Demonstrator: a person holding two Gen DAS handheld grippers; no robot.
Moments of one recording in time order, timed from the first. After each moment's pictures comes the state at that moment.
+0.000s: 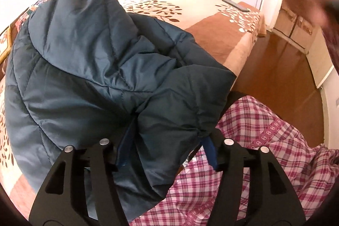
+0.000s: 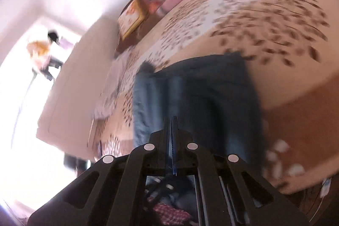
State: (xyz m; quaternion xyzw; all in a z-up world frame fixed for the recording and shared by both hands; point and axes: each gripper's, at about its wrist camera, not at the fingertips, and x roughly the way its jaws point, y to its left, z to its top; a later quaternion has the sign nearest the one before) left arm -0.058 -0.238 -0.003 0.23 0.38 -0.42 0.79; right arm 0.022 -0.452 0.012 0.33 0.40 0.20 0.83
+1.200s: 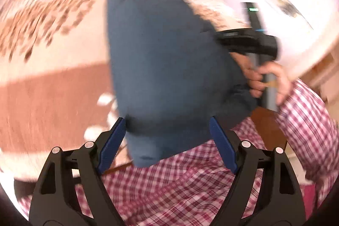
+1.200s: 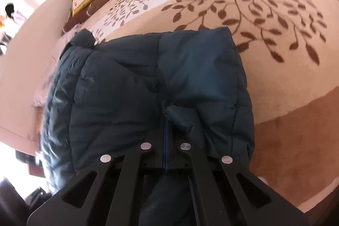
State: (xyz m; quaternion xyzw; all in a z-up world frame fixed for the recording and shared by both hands) left arm -0.013 -0.065 0.015 -0.04 0.53 -0.30 0.80; right arm 0.059 -0.433 -0.083 0.21 0.48 0.05 0.85
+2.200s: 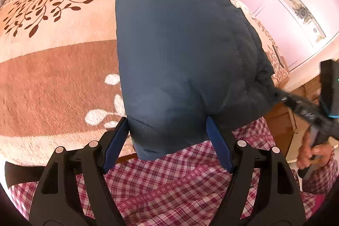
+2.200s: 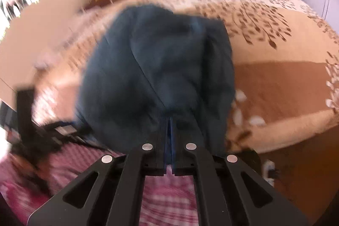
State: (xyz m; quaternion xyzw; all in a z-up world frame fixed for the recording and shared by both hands) left arm -0.019 -0.069 -0.007 -0.03 0.54 -0.27 0.79; right arm -0.092 -0.377 -0.057 0.09 0.46 0.04 0.88
